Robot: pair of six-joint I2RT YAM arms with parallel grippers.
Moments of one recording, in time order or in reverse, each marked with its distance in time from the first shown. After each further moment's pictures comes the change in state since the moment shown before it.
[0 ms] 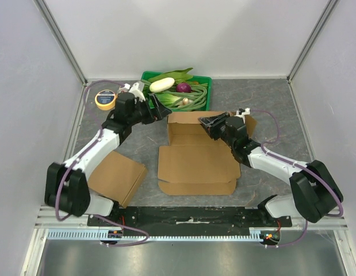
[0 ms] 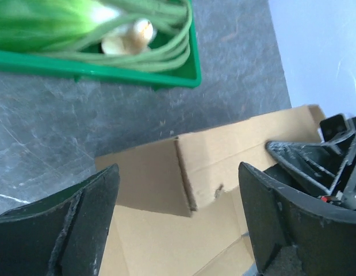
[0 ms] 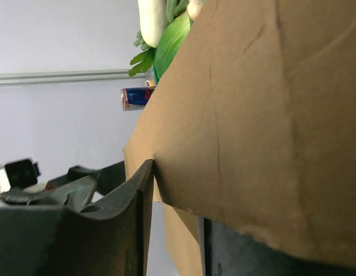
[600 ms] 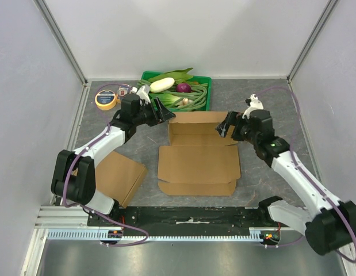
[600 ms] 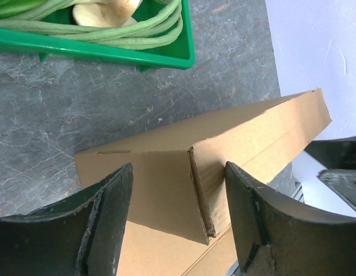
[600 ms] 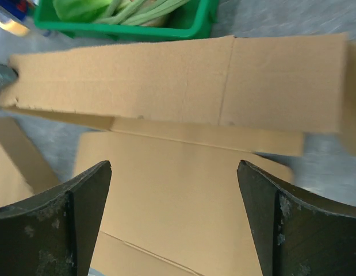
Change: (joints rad) left arm 0.011 0.173 -0.004 0.092 0.145 -0.056; right arm -0.192 -0.272 0.102 -0.548 -0.216 -0.853
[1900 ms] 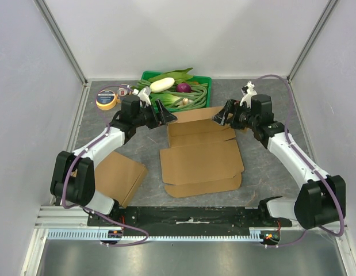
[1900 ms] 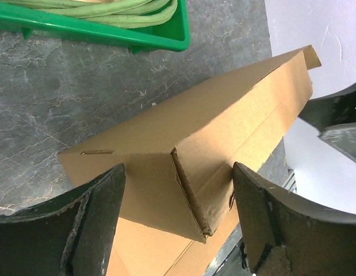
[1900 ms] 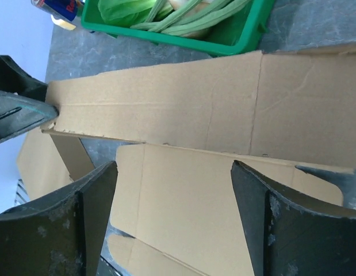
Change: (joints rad) left arm 0.000 -0.013 -0.015 -0.025 0.046 -0.013; right arm -0.123 0.200 0.140 0.061 -0.291 -0.026
